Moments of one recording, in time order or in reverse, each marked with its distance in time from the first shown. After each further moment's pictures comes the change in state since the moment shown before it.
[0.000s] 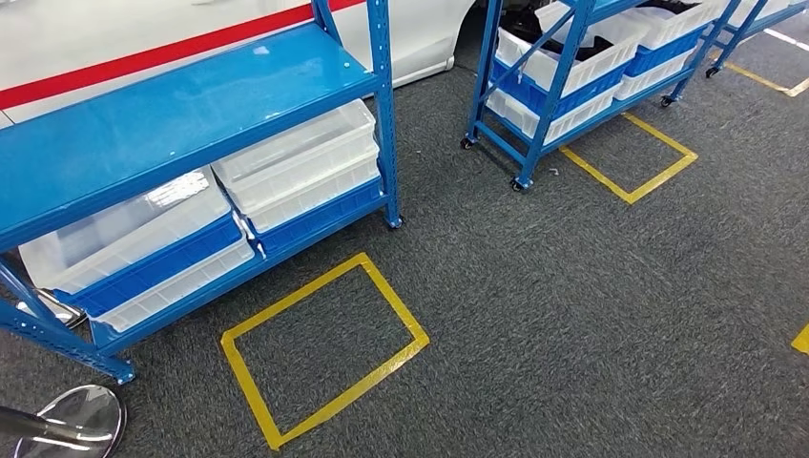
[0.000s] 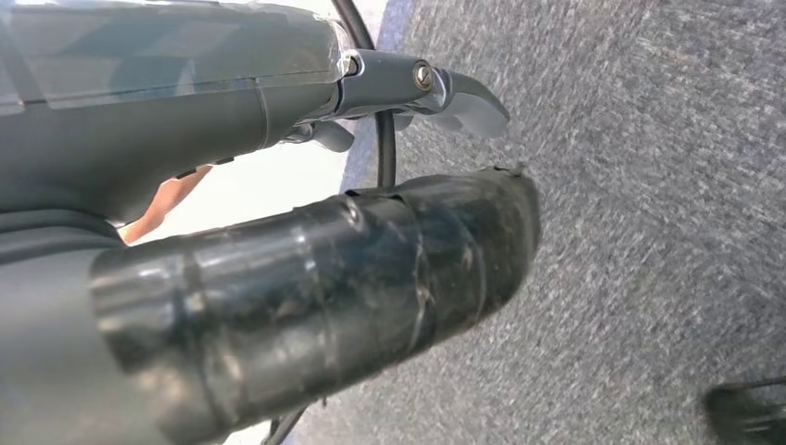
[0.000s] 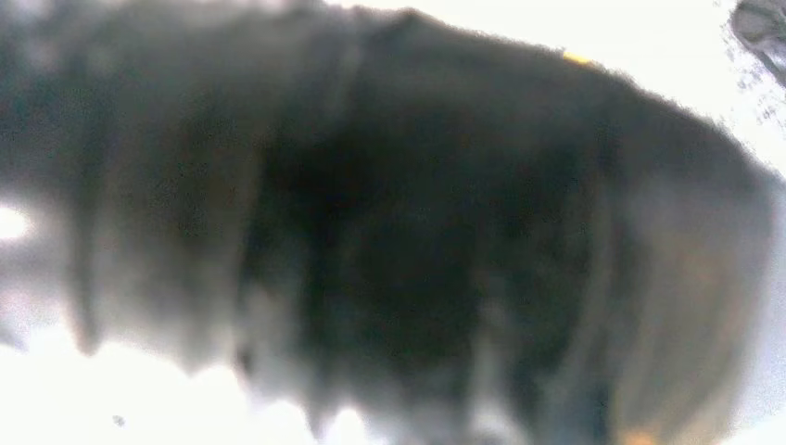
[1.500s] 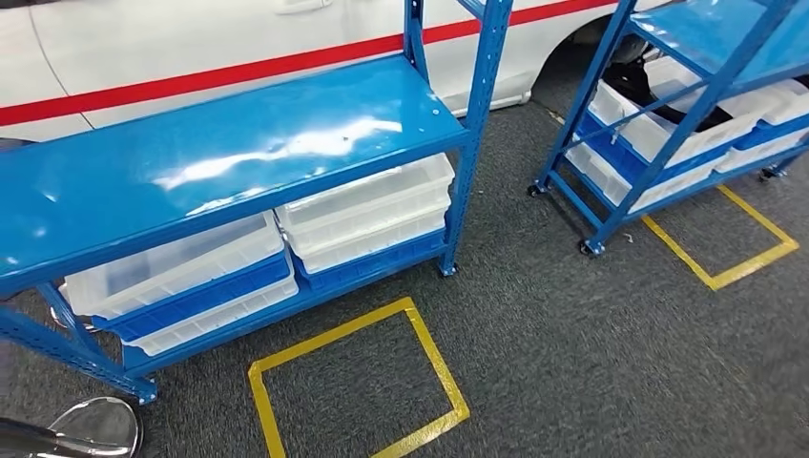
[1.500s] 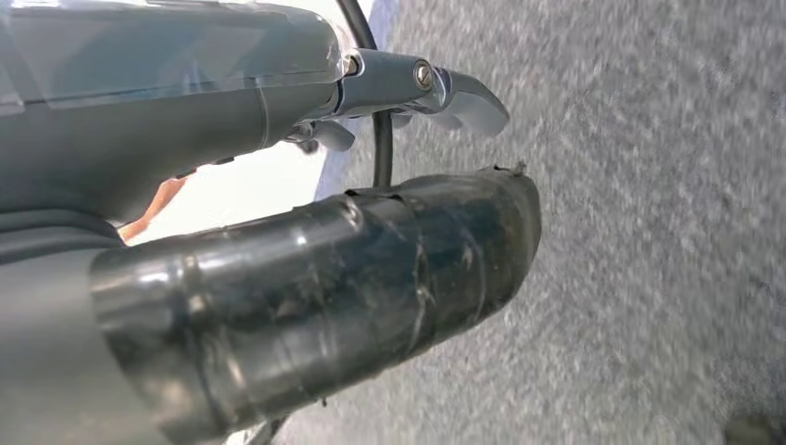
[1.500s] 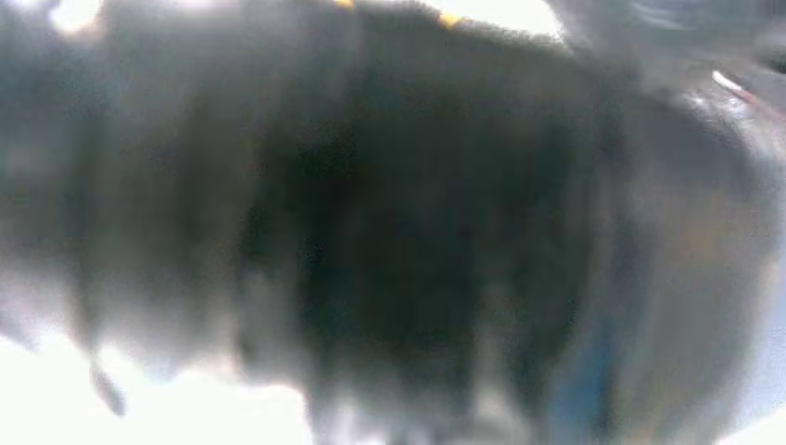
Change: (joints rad) left arm -0.028 0.022 0.000 0.020 -0.024 -0.019 -0.006; right arm -0.016 0.005 0.002 -0.005 0.010 0.011 -0.008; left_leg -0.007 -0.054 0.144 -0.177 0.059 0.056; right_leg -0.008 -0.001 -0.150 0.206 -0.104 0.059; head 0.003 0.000
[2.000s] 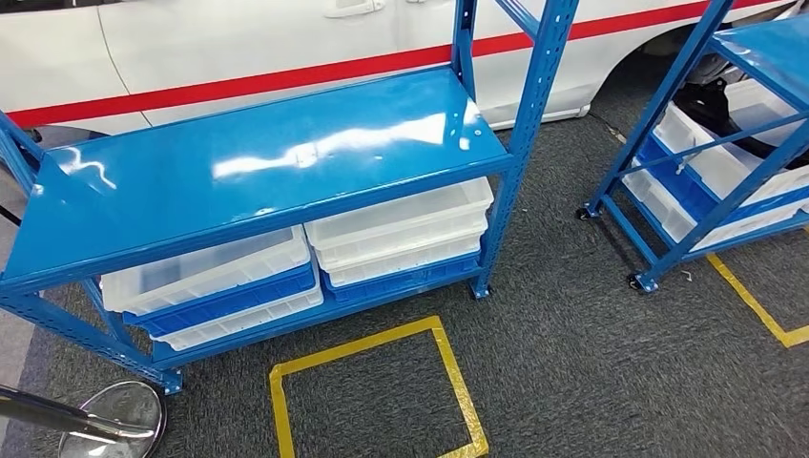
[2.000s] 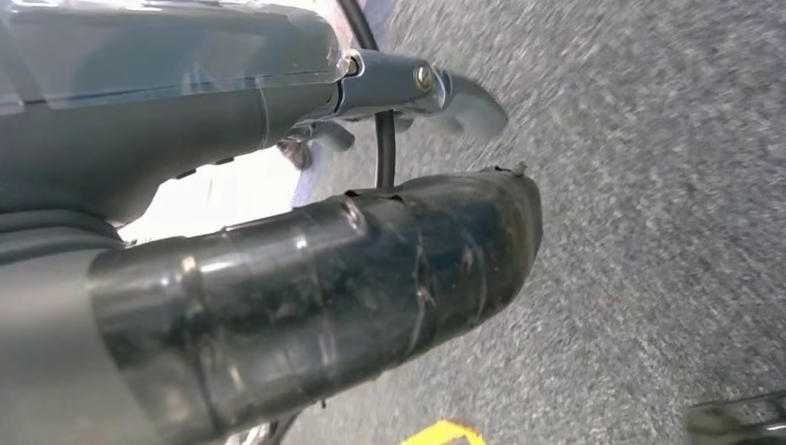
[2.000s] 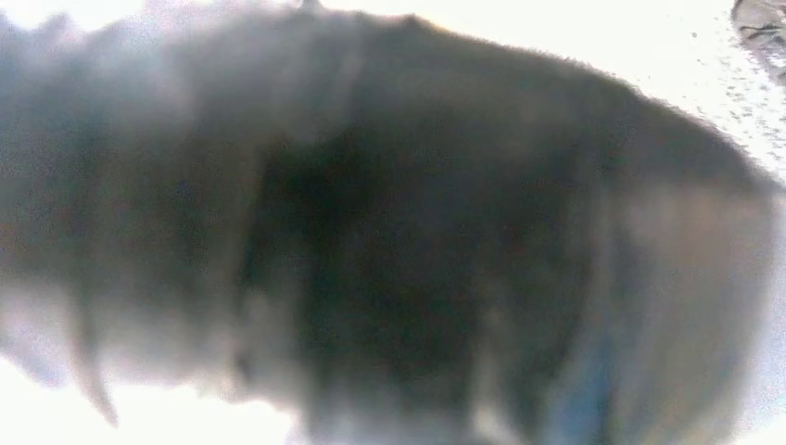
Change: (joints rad) left arm -0.002 0.008 0.000 0.008 0.004 0.003 0.006; right arm -0.004 0.000 0.011 0.001 0.002 -0.002 0.000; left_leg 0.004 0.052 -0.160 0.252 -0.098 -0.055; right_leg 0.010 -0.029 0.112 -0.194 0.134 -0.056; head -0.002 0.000
